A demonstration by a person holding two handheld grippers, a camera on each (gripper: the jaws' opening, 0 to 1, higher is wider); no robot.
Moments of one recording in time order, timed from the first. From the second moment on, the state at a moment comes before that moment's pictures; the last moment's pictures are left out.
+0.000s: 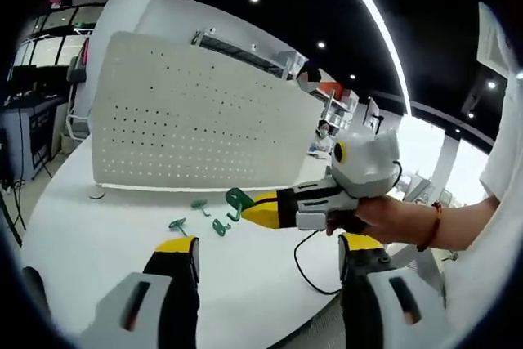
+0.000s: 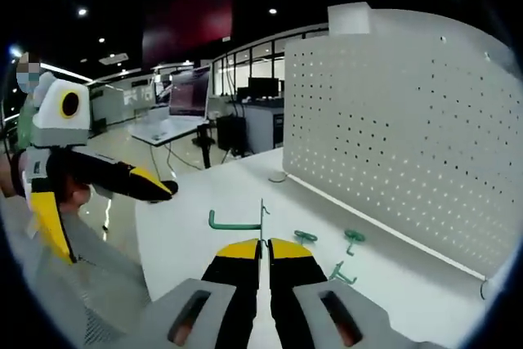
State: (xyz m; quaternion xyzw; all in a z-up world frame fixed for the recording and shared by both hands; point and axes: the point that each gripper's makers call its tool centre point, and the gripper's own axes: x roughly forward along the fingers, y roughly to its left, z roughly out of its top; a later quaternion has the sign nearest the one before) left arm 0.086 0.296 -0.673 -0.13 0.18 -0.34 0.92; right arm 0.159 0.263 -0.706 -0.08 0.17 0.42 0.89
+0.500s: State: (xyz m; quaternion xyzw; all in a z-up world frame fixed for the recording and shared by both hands) left arm 0.091 0.276 -0.653 -0.20 0.15 -0.34 0.91; right arm 0.144 0.253 -0.683 -0.05 0.13 0.43 0.89
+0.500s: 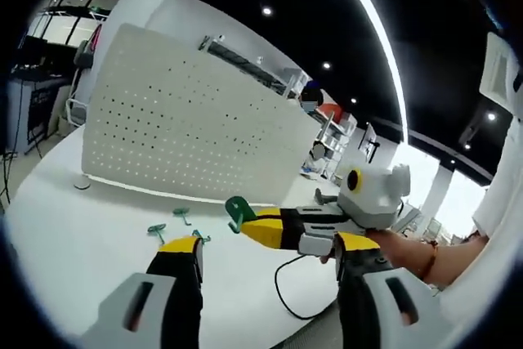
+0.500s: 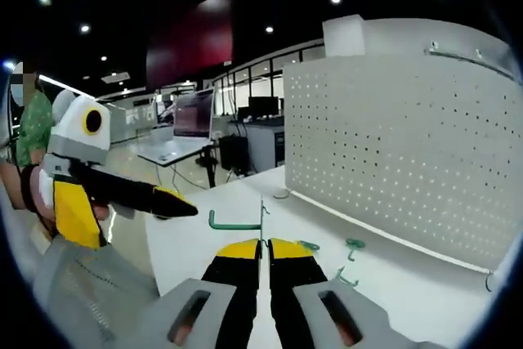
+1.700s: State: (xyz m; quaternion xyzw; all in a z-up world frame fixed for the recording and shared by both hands) left arm 0.111 0.288 -0.632 -0.20 0.14 -0.38 0.89; right arm 0.129 0.263 -0.647 -0.02 0.06 0.46 0.88
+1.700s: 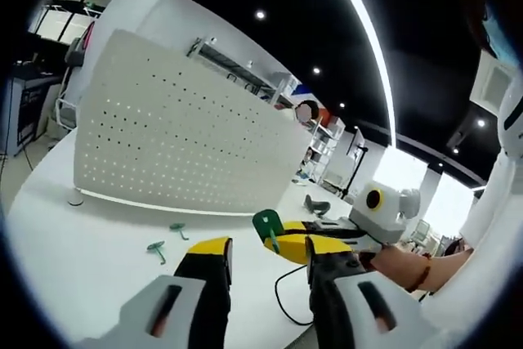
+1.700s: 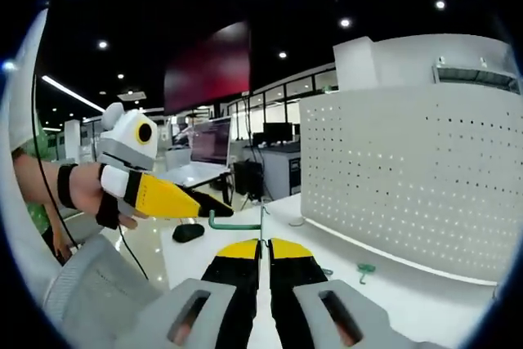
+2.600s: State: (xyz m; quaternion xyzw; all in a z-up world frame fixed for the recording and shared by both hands) left arm 0.119 0.278 -0.621 -0.28 0.11 -0.37 0.88; right arm 0.129 0.267 -0.632 0.02 0.03 0.44 0.90
